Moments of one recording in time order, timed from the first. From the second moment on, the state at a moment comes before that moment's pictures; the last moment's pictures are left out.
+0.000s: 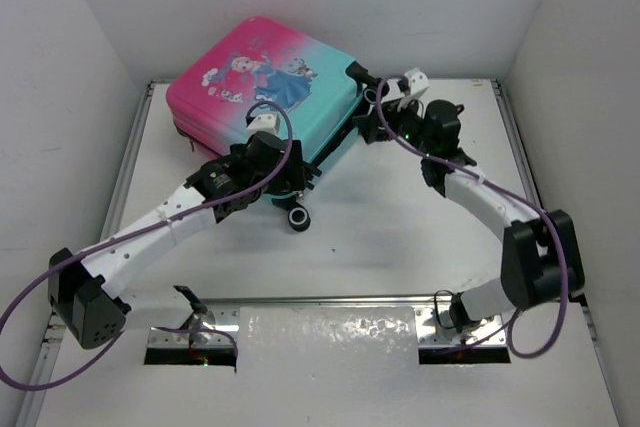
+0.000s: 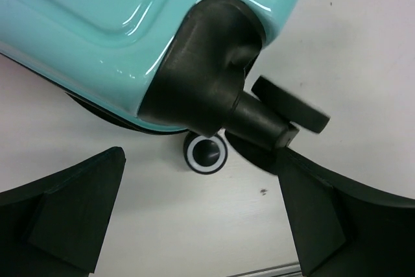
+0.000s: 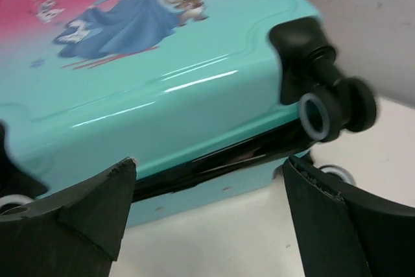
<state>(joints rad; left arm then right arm) -0.72 1.22 1.11 -0.63 -0.39 -0.57 0.27 1.50 0.93 0.49 -0.34 0.10</state>
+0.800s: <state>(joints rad) -0.73 1.34 1.17 -0.62 -0.47 -1.02 0.70 1.89 0.60 1.17 -0.26 0.33</state>
